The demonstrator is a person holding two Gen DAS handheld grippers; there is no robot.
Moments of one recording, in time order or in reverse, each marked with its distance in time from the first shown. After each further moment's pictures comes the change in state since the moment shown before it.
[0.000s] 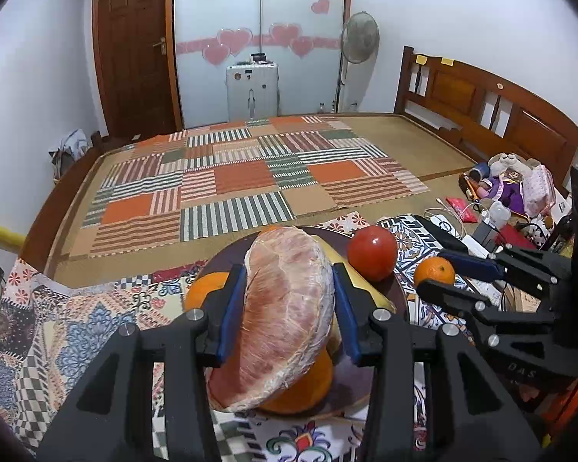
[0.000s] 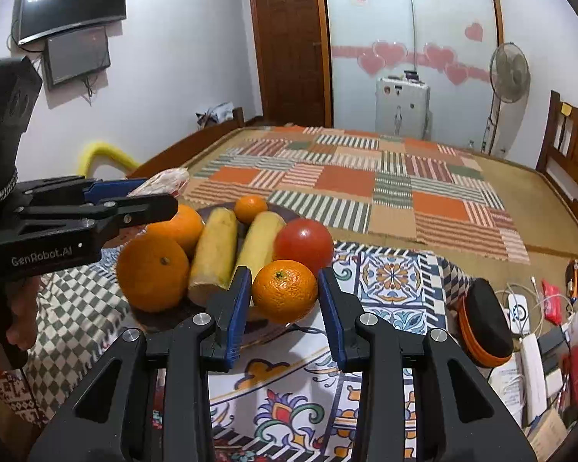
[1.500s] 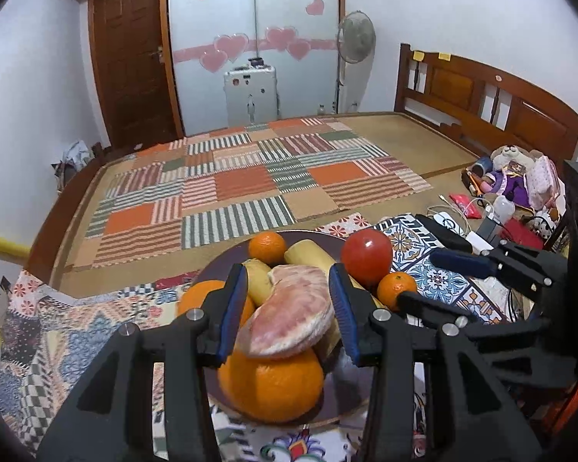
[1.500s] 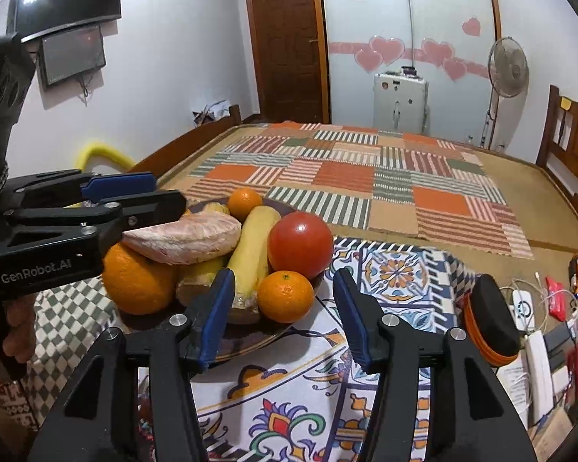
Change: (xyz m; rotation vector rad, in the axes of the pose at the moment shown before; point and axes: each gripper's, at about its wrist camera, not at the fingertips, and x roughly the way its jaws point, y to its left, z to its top) left arm -0.006 -0.015 0.001 0.040 -0.026 0.032; right arm -0.009 0.008 0.004 0.015 -0.021 -0.008
